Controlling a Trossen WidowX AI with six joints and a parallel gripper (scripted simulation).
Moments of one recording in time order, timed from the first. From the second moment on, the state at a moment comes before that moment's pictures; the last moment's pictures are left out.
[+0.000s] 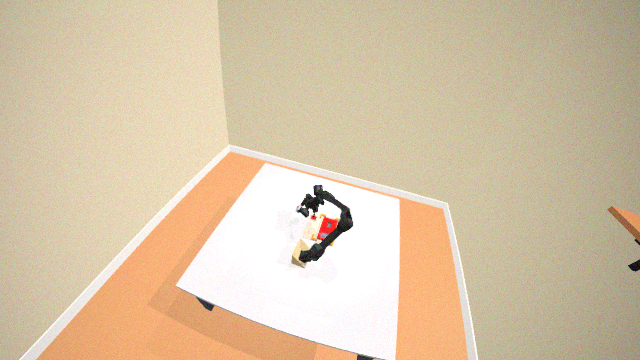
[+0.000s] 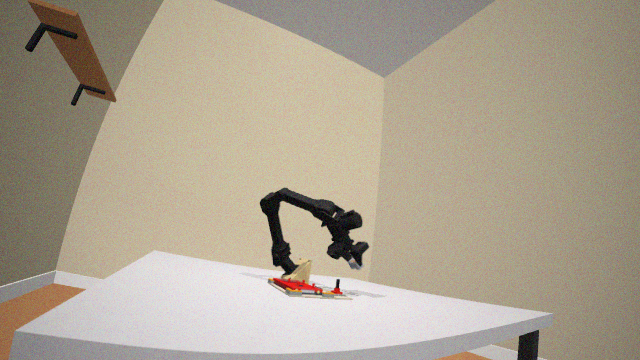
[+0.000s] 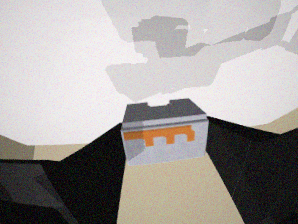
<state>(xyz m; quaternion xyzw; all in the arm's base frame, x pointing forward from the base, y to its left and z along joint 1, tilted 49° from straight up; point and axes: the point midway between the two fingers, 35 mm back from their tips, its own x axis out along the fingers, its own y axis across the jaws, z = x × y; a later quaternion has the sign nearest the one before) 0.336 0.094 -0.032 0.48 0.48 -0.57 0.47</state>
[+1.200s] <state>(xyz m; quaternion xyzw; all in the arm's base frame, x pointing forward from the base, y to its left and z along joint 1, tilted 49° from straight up) 0.327 0.030 -0.078 0.51 0.50 -0.54 0.44</state>
